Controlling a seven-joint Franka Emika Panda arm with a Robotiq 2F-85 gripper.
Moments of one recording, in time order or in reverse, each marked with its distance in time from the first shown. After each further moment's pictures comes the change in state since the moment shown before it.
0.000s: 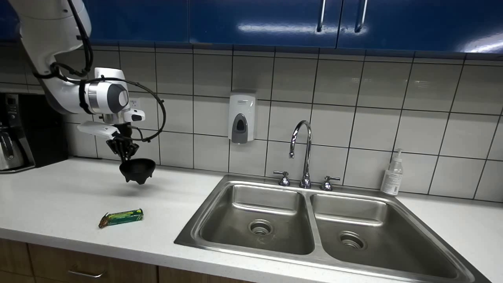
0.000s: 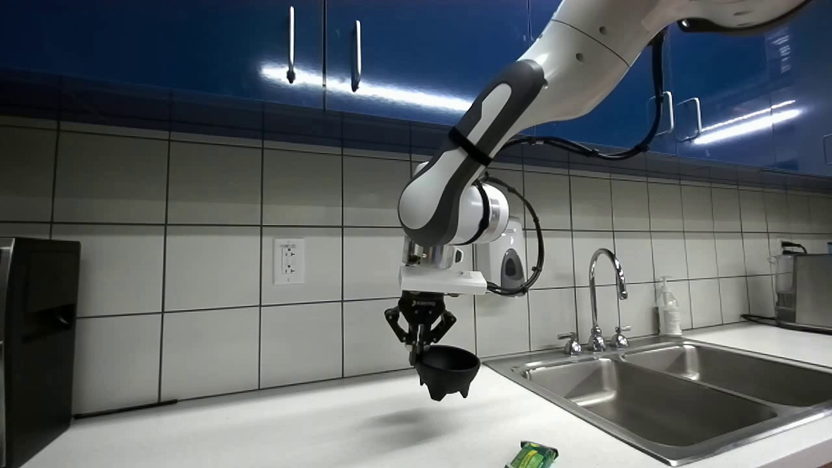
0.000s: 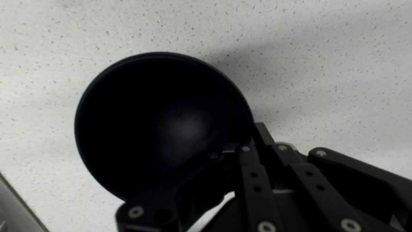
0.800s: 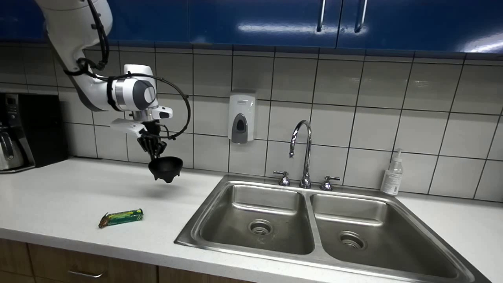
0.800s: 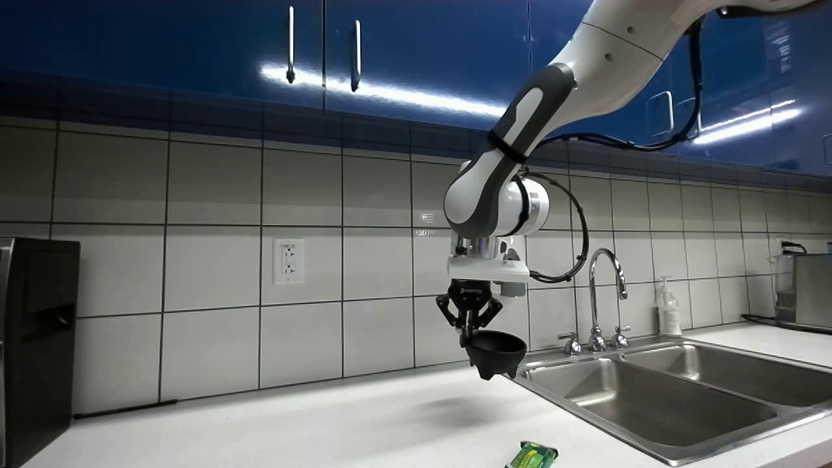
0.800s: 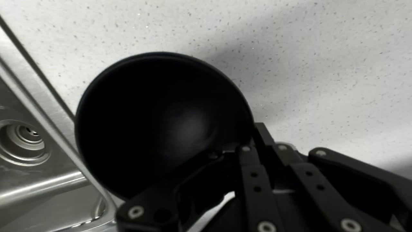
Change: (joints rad) arm -0.102 -0.065 -0.066 -0.059 0.000 0.000 -0.006
